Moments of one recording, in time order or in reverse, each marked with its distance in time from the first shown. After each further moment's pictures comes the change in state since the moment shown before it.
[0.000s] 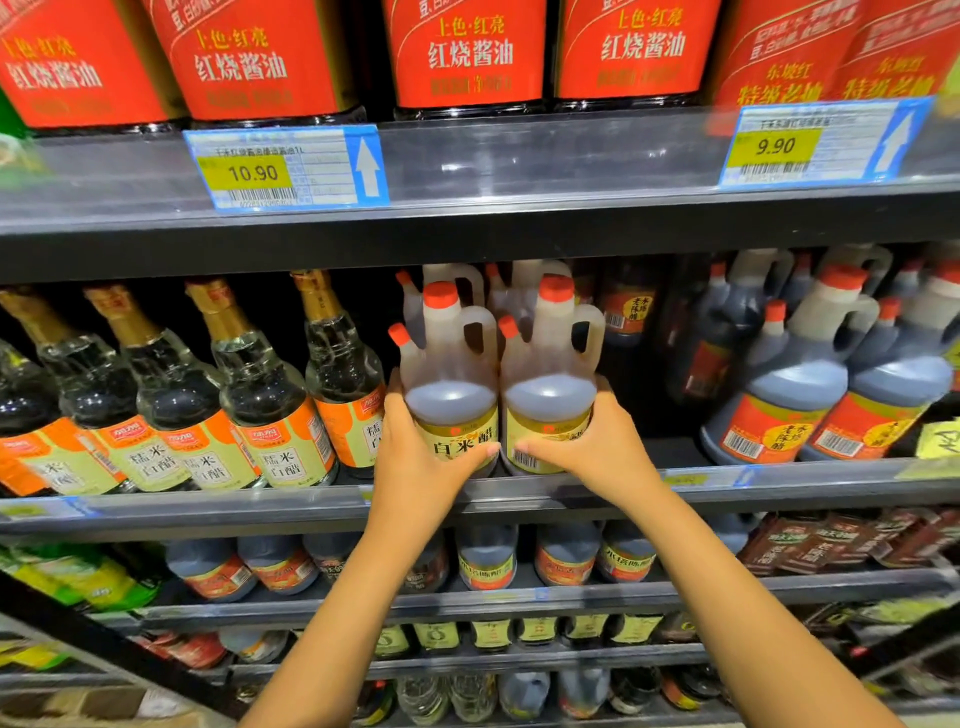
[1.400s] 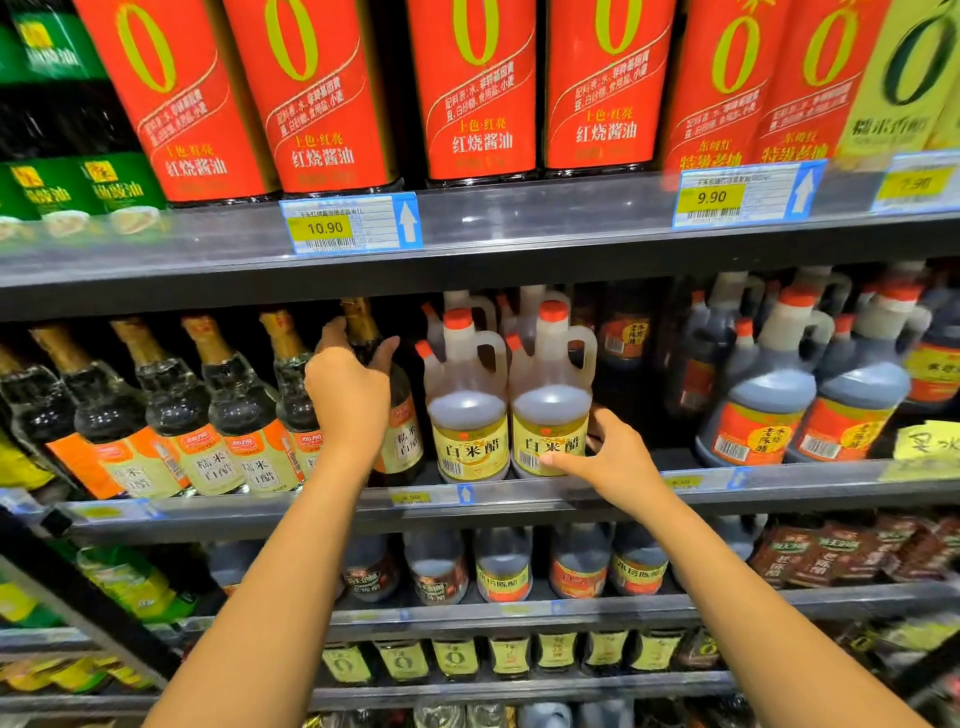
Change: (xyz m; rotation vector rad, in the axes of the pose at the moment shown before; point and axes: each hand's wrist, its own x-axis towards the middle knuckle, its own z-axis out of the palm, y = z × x) left_hand 0.062 0.046 -0.074 0.245 0.464 0.050; right_hand -0.015 0.007 -0.007 0.030 -0.052 0.025
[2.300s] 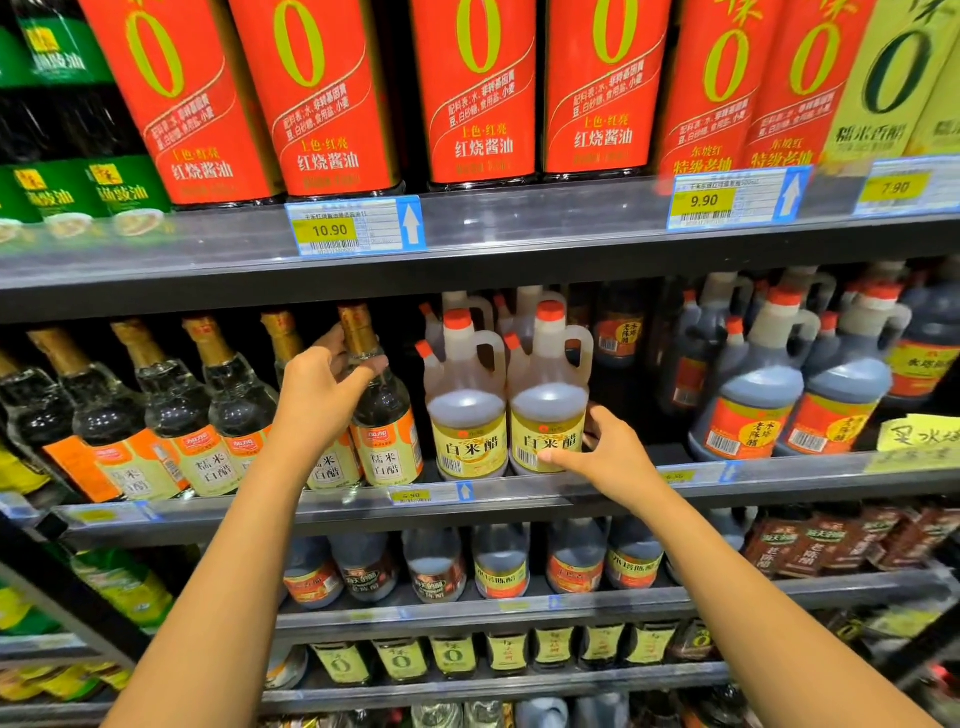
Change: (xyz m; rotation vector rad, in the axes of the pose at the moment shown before) left_hand 0.009 -0.010 -0.042 -0.135 -0.403 0.075; right_hand 0.001 -0.001 -0.001 -0.019 -0.009 0.020
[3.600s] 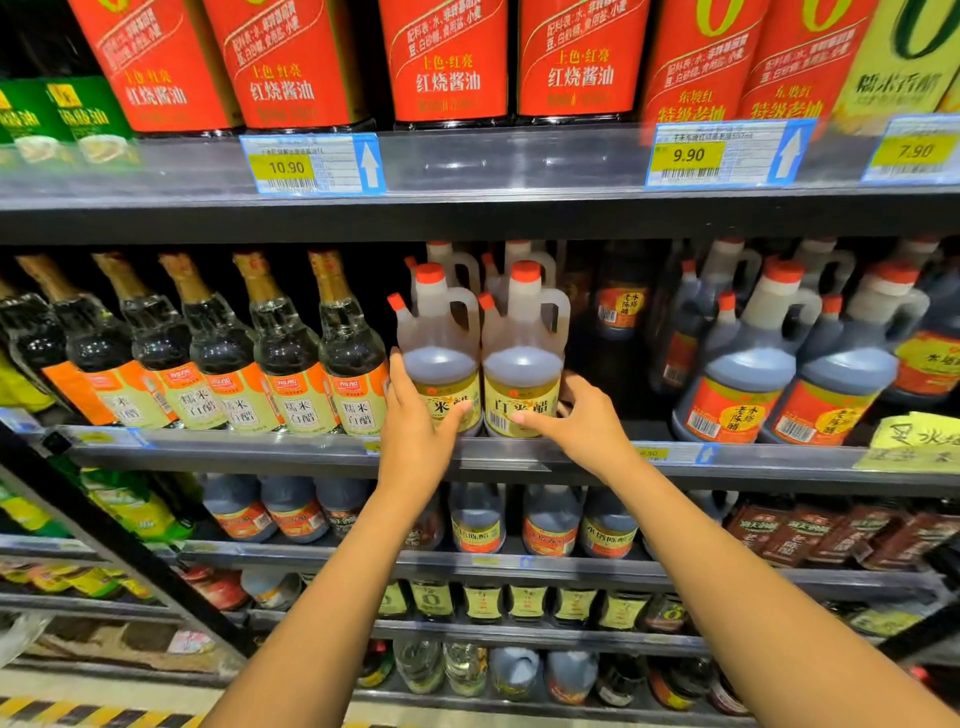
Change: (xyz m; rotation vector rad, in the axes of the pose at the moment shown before) left_hand -0.082 -0.004 0.128 0.091 0.051 -0.100; right_hand 0.005 0.004 -0.006 0.046 -0.075 -0.033
